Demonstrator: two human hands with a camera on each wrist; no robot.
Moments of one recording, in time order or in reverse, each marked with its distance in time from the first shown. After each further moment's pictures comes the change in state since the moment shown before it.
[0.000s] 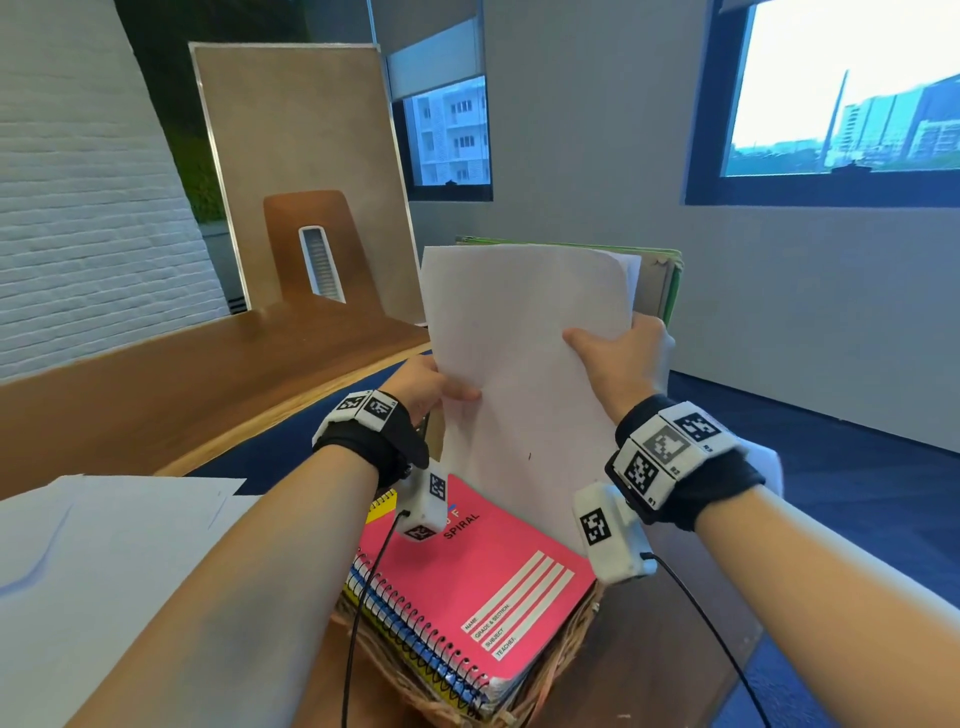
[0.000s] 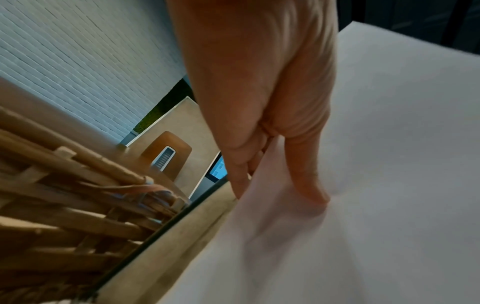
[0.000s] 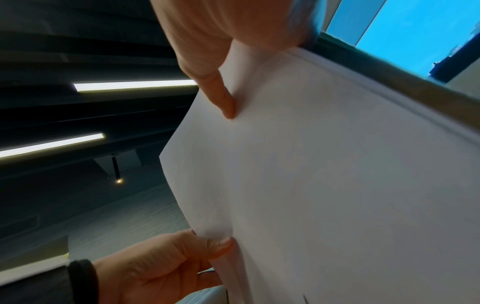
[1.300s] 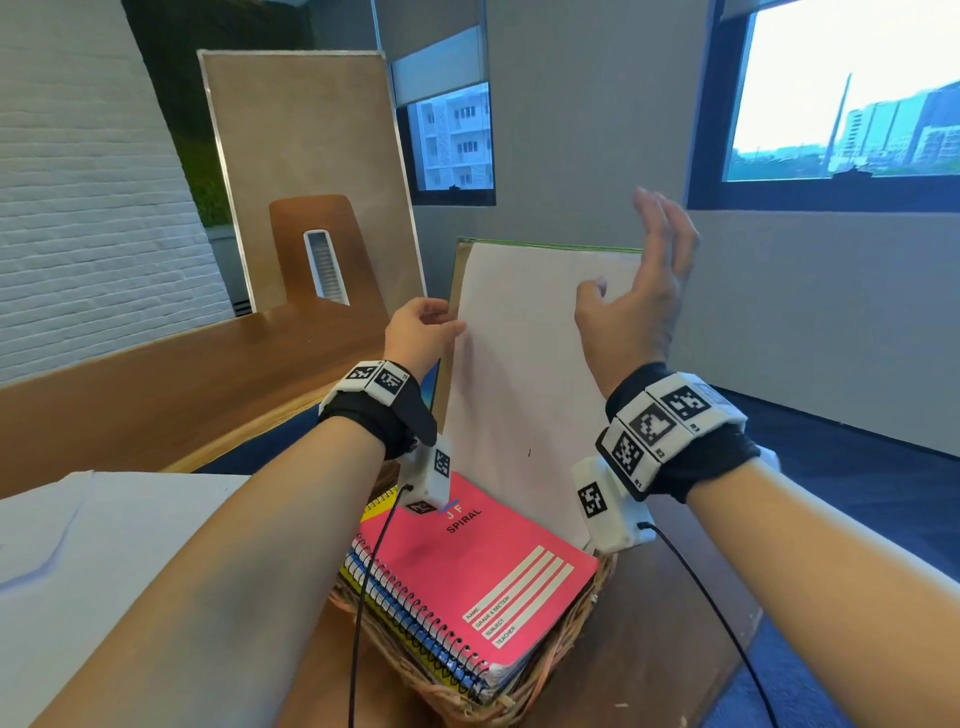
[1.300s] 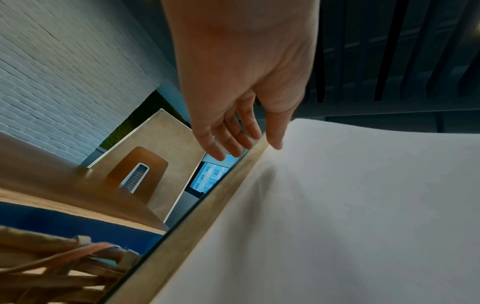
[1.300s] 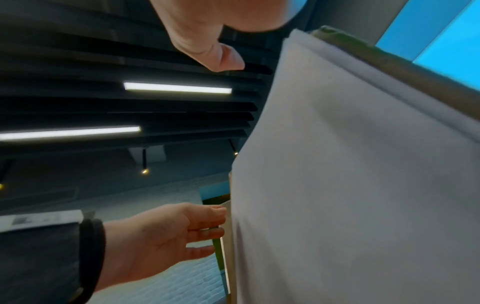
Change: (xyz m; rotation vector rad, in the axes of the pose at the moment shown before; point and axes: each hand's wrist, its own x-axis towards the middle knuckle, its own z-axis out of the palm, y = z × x) left_hand 0.008 0.031 -0.001 0.121 0.417 0.260; right_hand -0.003 -0.031 0.000 0.033 0.242 -0.528
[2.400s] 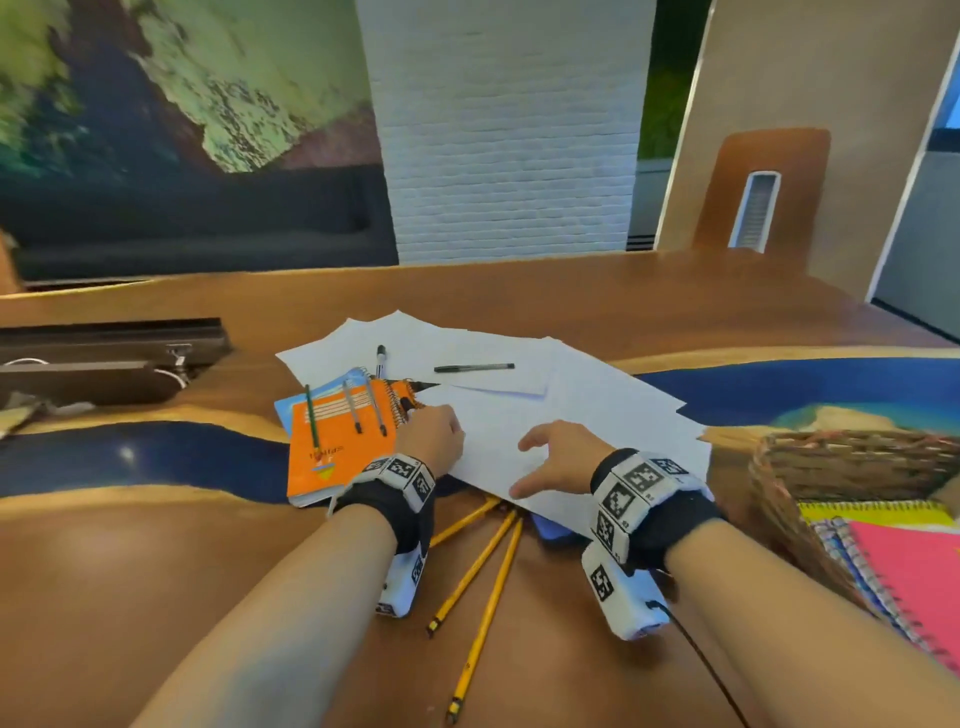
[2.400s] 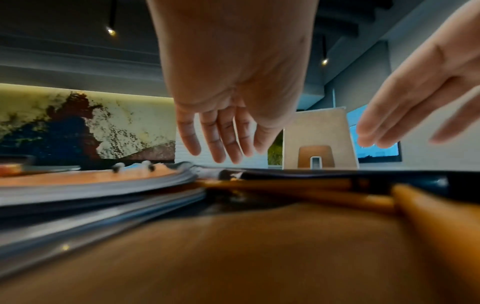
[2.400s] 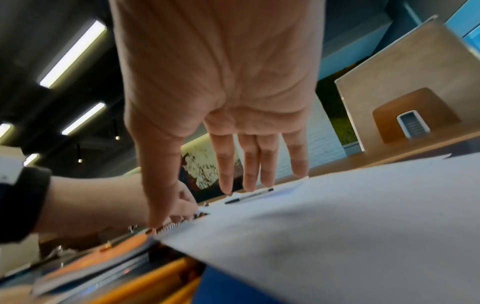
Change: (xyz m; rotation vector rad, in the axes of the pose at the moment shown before) left_hand -0.246 -0.164 -0.380 0.999 0.355 -0.617; right_hand -0.288 -0.215 0.189 0.061 -1.910 -0.220
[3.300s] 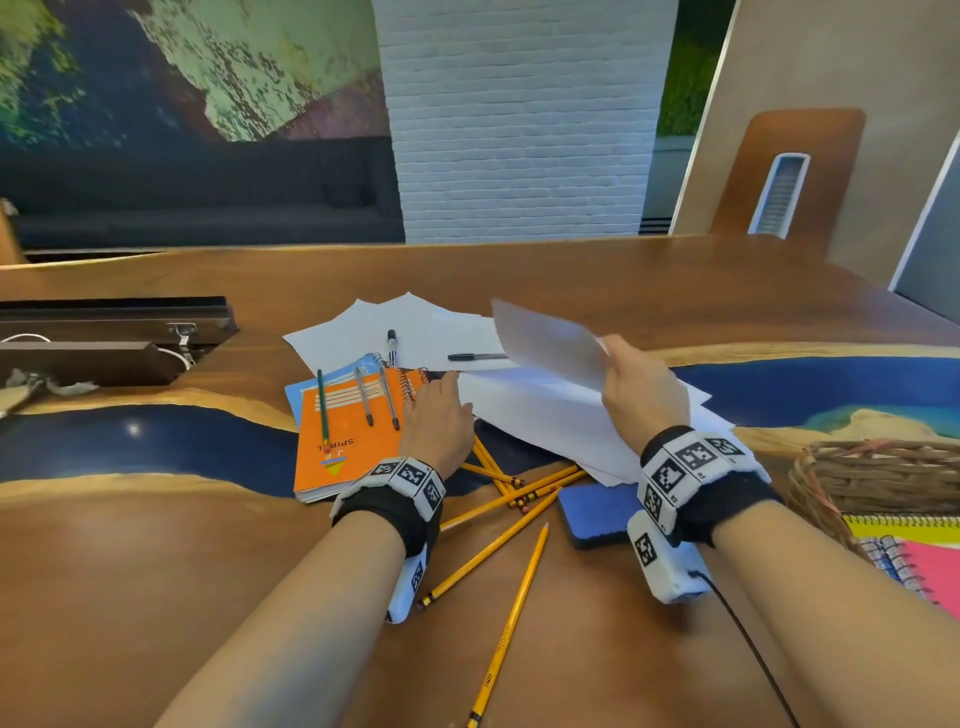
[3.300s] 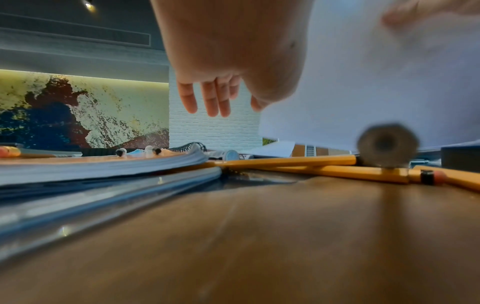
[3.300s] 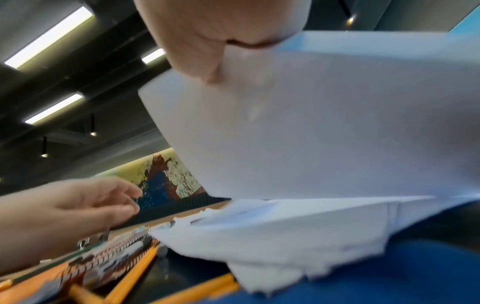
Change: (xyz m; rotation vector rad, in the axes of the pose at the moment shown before) left_hand 0.005 -0.010 0.002 0.006 0.254 0.077; right_hand 0.023 0.016 -0.029 -0.075 0.710 -0.032
